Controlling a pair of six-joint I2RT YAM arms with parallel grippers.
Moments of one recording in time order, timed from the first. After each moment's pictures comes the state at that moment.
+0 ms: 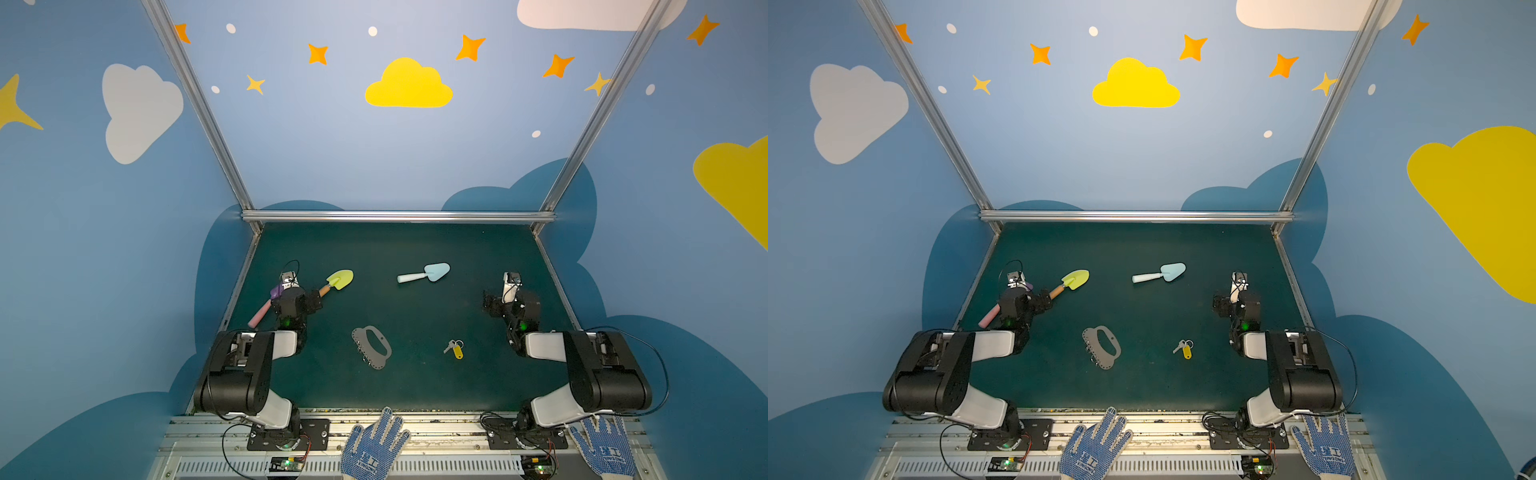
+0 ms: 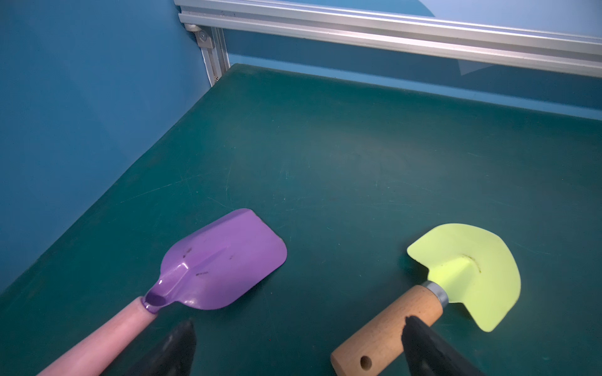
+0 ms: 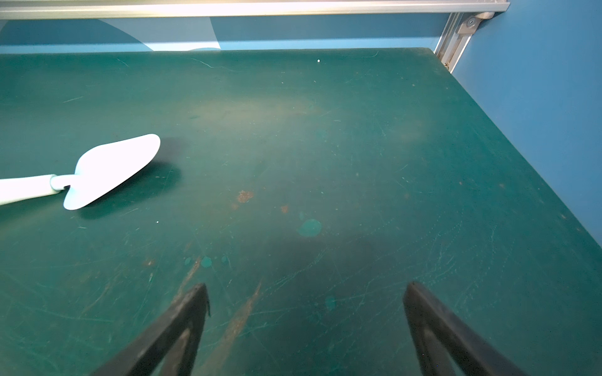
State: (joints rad) left arm -0.01 1.52 0.43 0.63 -0.26 -0.18; right arm 0.06 1.52 0.40 0.70 0.03 0.00
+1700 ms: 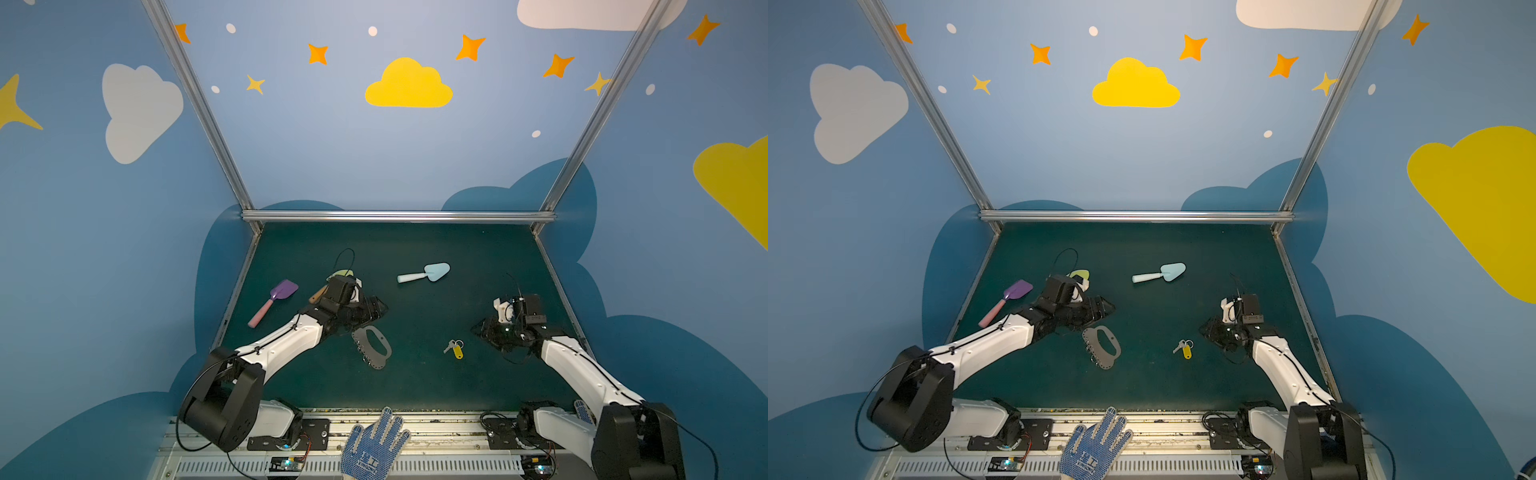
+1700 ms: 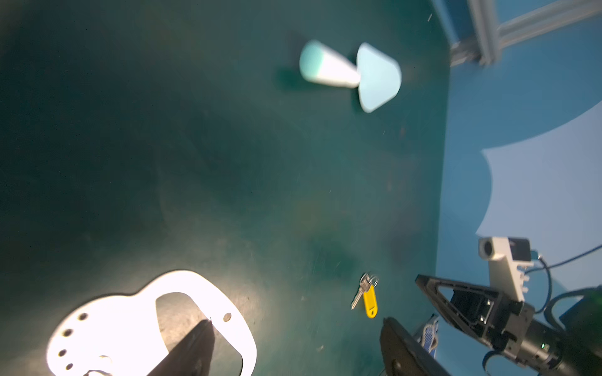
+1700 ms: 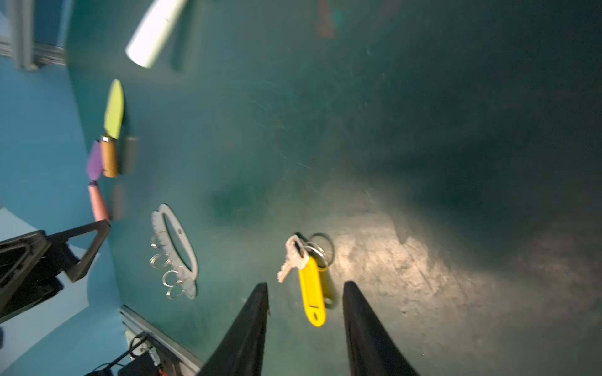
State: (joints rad) left arm -0.48 1.39 0.75 -0.16 0.37 -0.84; right arm 0.14 1.13 0.55 -0.49 -0.44 0.54
